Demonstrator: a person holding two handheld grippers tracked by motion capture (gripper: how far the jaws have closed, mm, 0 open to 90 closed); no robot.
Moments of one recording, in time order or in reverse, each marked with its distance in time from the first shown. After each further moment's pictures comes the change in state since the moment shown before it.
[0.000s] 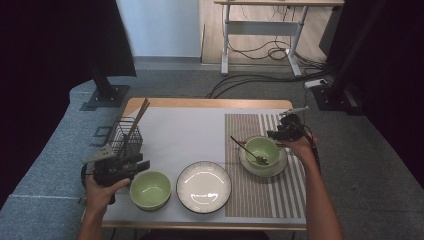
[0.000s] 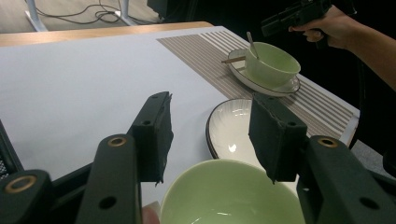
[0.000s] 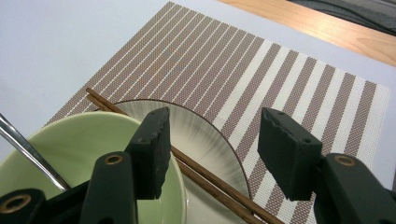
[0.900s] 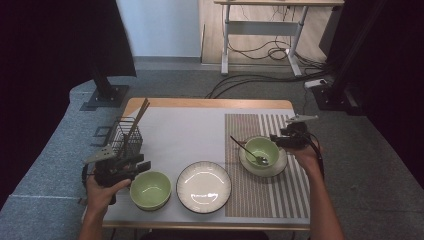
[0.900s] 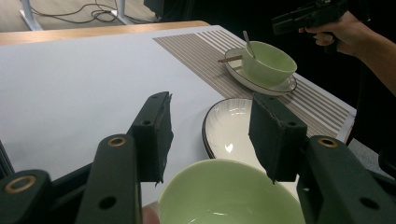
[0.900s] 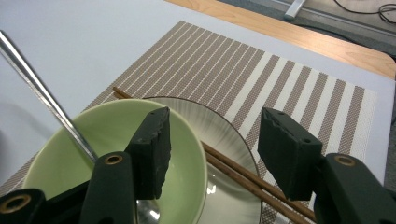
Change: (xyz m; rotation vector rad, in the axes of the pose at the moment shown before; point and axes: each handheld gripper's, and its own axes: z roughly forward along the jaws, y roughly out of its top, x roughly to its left) left arm -0.001 -0.001 0.002 0.001 -0.013 0.000; right arm 0.013 -0.022 -0.029 -0.110 0.001 -0.002
